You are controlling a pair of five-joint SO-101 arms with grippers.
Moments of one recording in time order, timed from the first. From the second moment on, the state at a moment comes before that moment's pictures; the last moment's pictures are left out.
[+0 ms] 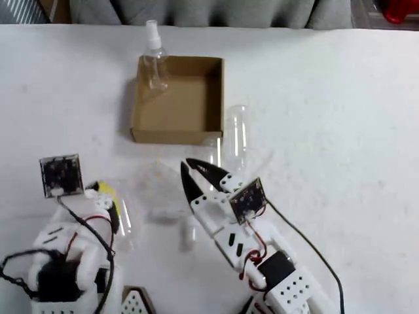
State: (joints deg) left arm -5.8 -89.8 65.3 78.3 8.1; right arm -38.8 -86.1 96.4 3.5 1.5
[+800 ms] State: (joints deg) left arm 6.4 -40.0 51.7 82.4 -8.3; right arm -38.8 -86.1 96.4 3.6 1.5
